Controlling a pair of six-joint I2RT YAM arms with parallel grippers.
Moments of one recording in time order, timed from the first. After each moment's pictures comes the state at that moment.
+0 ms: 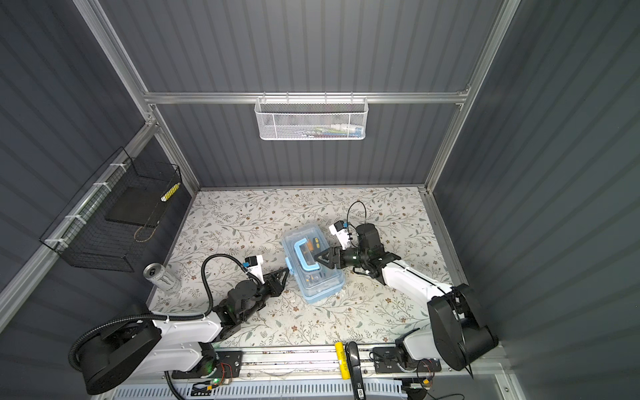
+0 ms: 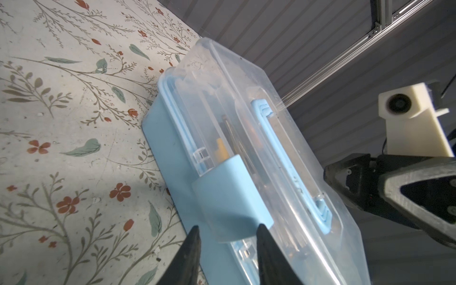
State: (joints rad) left arm -0.87 1.24 0.17 0.82 -0.24 -0.85; right arm 0.44 1.38 0.71 0.09 -0.80 0.44
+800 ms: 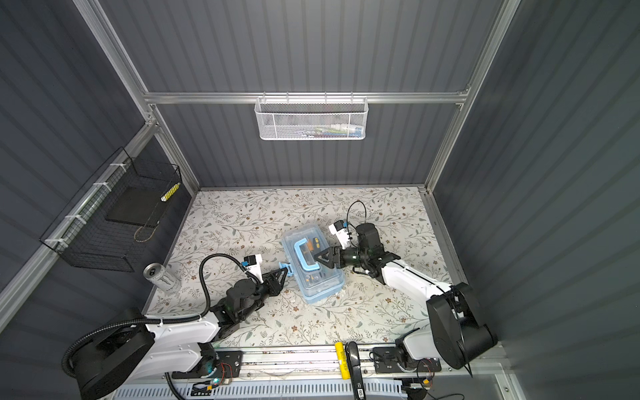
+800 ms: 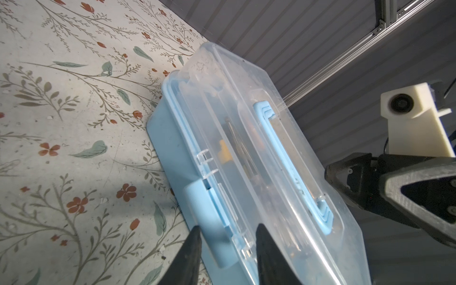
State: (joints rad) left arm -0.86 1.21 0.18 0.75 -0.22 -0.84; right arm 0.44 1.39 0.71 0.10 -0.81 0.44
